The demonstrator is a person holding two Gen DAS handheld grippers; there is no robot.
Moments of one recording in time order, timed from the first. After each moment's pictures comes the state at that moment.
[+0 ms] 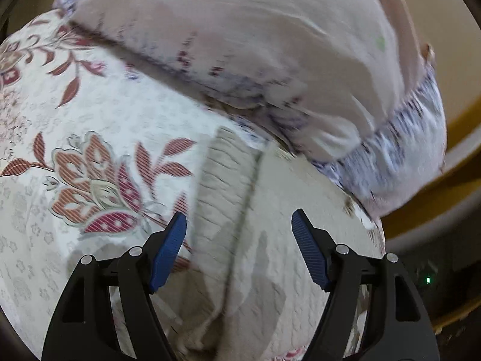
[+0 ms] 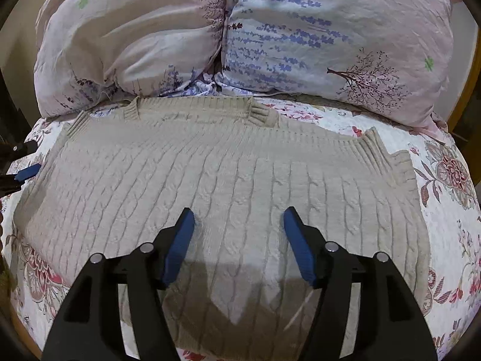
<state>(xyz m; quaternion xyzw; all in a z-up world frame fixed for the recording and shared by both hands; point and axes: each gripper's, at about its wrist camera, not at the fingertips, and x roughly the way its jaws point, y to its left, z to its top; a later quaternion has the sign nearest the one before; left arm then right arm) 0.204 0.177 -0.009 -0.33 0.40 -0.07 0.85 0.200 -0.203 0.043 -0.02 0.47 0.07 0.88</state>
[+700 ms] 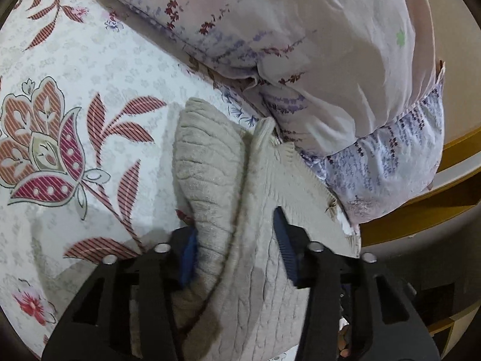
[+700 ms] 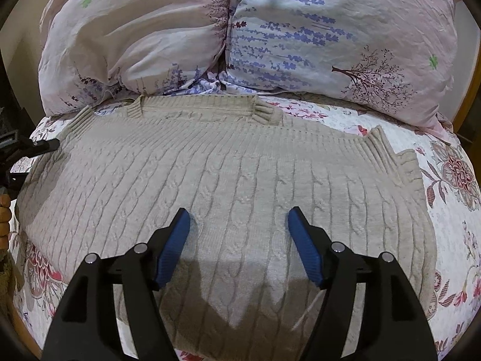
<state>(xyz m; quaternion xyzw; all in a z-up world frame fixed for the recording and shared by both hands) 0.223 0.149 -0.027 -0.39 0.43 -0.10 0.81 0.200 -0.203 0.041 -0.02 0.46 0.09 0.88</state>
